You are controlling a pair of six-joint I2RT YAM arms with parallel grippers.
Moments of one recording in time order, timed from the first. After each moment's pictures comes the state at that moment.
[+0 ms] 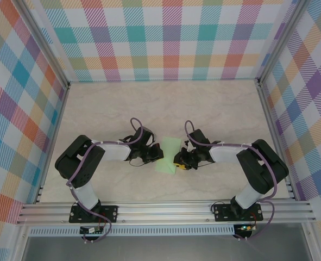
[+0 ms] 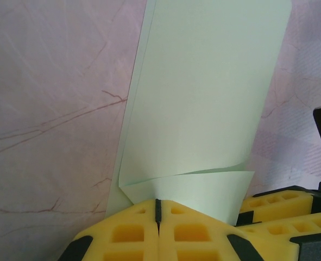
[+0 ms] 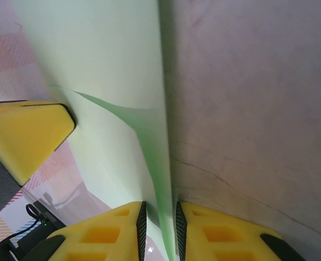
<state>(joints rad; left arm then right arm) -0.64 1.75 0.79 0.01 0.43 -0.90 0.61 1.62 0.67 -0.13 -0.57 0.98</state>
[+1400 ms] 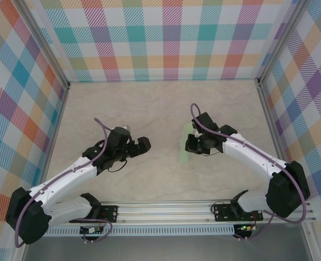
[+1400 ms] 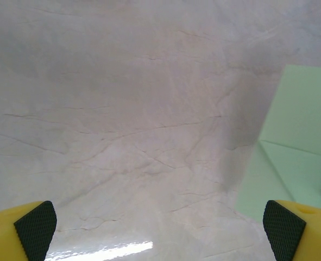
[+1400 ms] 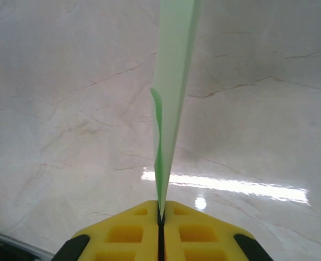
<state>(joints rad) -0.64 1.05 0.72 -0.46 -0.02 -0.87 0.62 1.33 1.01 -0.79 -0.16 0.72</state>
